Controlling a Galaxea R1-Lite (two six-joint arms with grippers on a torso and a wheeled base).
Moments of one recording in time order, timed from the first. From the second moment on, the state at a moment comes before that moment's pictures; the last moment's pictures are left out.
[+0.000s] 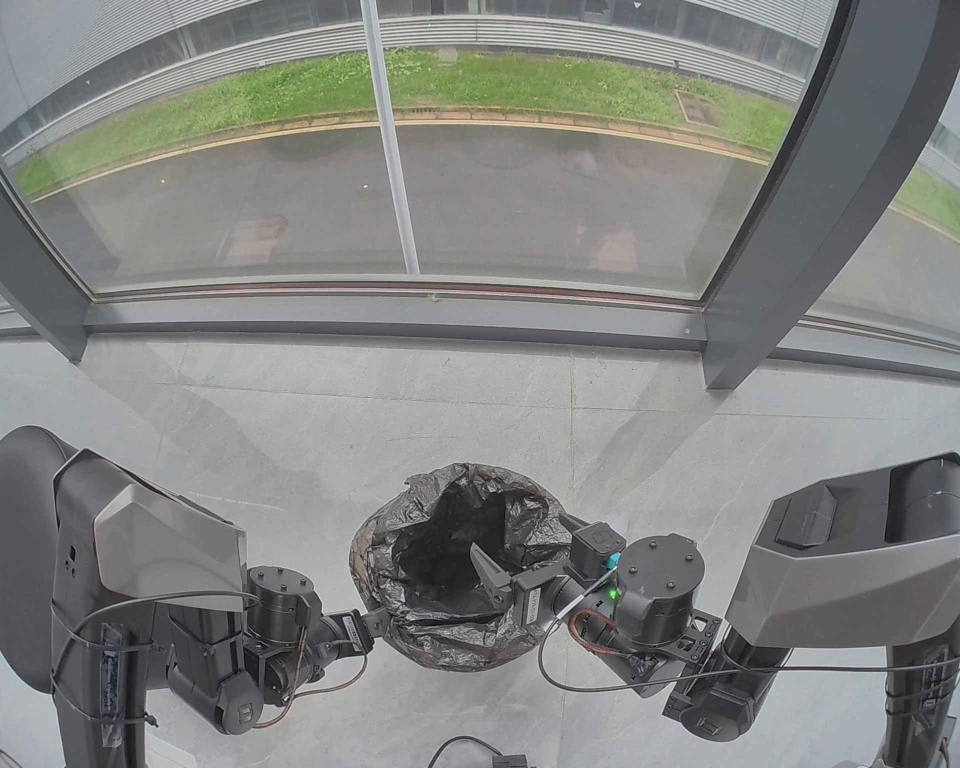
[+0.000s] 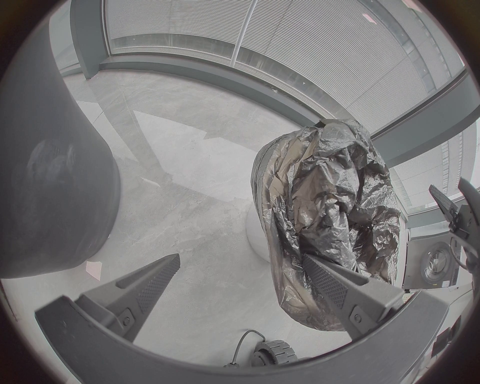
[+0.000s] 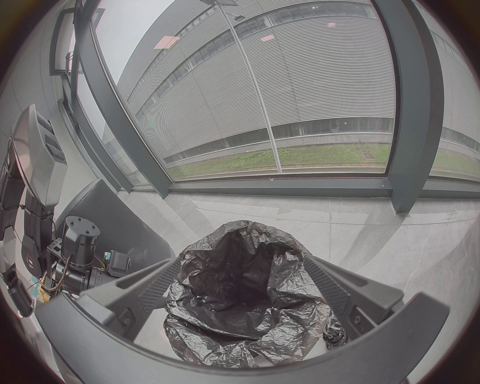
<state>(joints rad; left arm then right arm) -0.41 2.41 -0.33 -1.44 0.10 -0.53 0.82 2.29 -0.62 -1.55 -0.32 0.15</state>
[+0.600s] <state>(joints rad) -0.45 2.31 -0.11 -1.50 0.10 -0.62 0.83 2.30 -0.61 -1.55 -0.32 0.15</state>
